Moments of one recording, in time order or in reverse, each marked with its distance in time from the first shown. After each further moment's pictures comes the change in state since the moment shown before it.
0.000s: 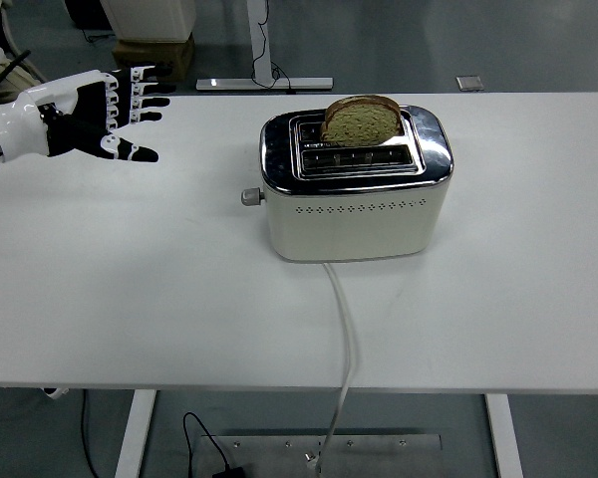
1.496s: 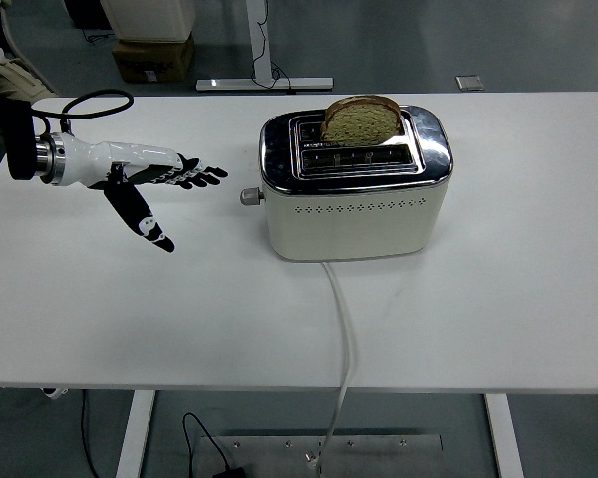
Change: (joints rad) left arm -0.120 -0.138 0.118 0.040 0.509 -0.127 0.012; right arm 0.000 0.000 0.000 0.000 0.000 0.000 0.000
